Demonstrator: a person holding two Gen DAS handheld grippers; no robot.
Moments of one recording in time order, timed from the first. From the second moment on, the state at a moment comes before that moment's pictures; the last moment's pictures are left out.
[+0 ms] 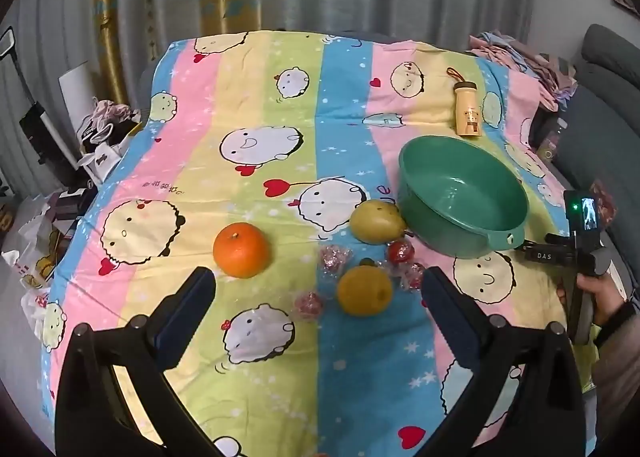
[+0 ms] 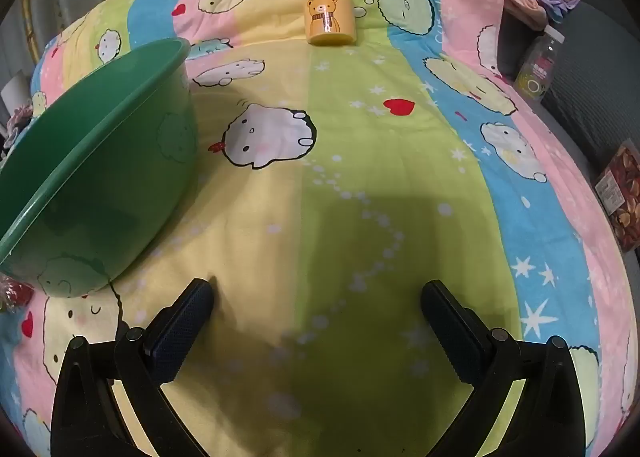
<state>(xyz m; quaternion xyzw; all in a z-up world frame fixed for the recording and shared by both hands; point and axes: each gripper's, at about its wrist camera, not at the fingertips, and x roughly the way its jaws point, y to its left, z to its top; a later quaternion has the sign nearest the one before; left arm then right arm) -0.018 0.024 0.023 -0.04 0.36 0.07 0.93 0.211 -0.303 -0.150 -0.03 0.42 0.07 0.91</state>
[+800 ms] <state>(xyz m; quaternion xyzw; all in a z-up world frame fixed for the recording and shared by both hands) -0.041 0.009 0.050 -0.03 0.32 0.09 0.94 0.038 -0.209 -0.025 -0.06 0.30 0.19 0.93</state>
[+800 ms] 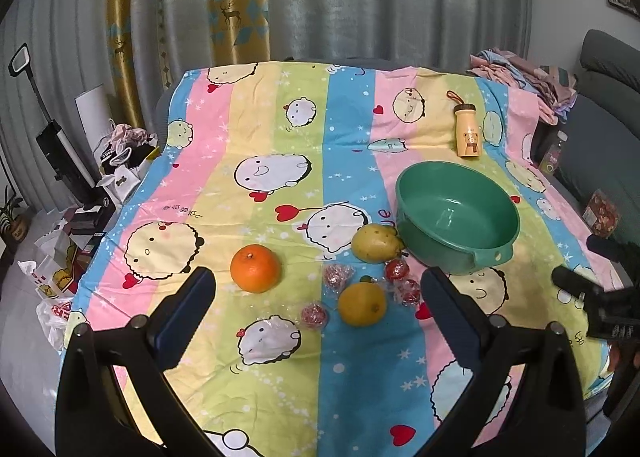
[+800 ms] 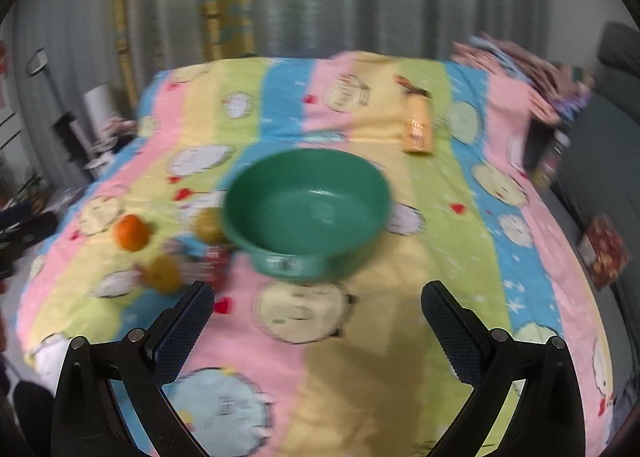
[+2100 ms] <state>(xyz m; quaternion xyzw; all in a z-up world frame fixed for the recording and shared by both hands) -0.052 0.023 0.044 -0.05 0.32 0.09 0.94 0.001 -0.117 -0.020 -0.12 0.29 0.27 0.91</state>
